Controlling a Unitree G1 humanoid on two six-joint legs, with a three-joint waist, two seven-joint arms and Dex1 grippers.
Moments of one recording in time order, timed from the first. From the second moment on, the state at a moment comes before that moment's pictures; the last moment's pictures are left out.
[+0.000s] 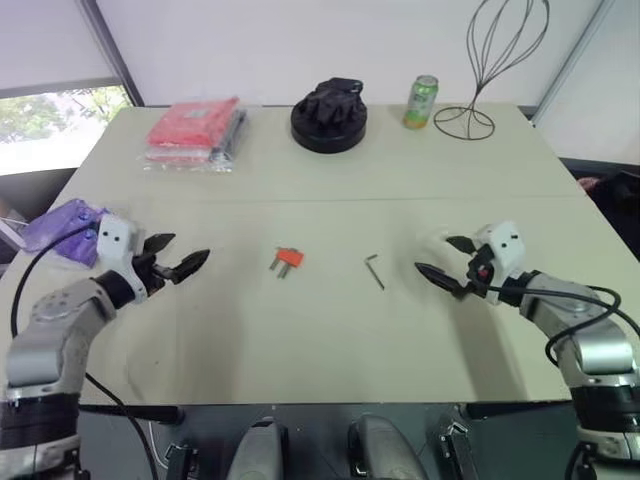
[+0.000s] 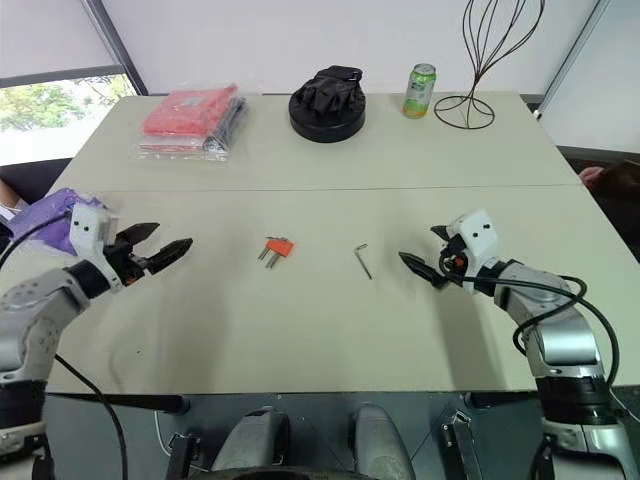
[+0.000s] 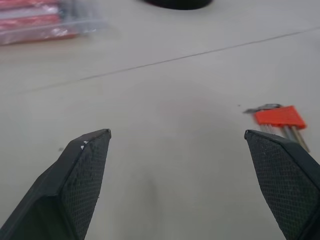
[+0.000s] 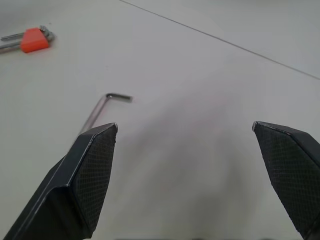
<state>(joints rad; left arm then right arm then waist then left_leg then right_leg) -0.21 0.70 0.30 -0.05 -0.50 0.51 -0.75 -0.25 -0.67 -0.13 -0.08 0.34 0.45 0.76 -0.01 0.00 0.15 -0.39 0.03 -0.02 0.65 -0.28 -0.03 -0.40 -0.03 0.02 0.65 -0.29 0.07</state>
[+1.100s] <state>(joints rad) -0.48 0.80 0.06 0.22 -0.39 0.42 -1.21 -0.83 -0.17 0.23 0.82 0.09 -0.04 0.96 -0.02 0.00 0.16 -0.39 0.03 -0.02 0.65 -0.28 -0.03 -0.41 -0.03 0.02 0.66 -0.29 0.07</state>
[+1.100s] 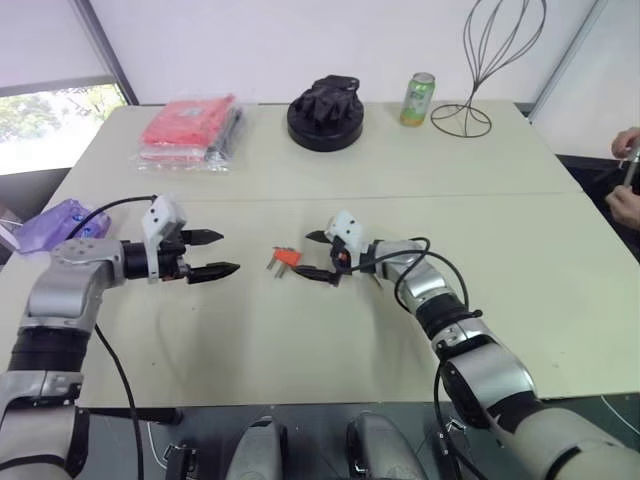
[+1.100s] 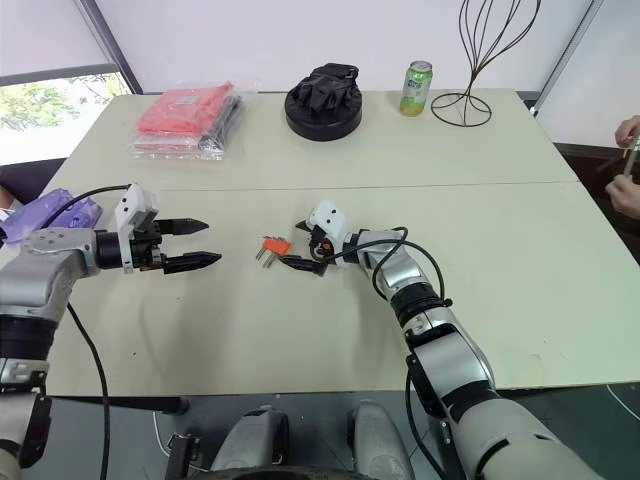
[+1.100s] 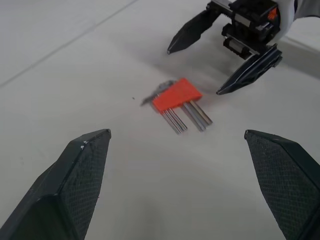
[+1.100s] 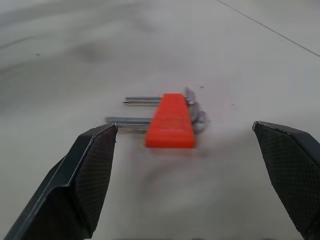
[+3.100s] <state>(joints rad) -0.88 0.34 0.03 0.49 -0.48 0.40 -1.14 -1.22 -0.63 0.38 0.71 -0.33 -1.03 0.84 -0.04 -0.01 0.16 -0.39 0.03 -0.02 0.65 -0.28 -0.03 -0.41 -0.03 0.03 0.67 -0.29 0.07</state>
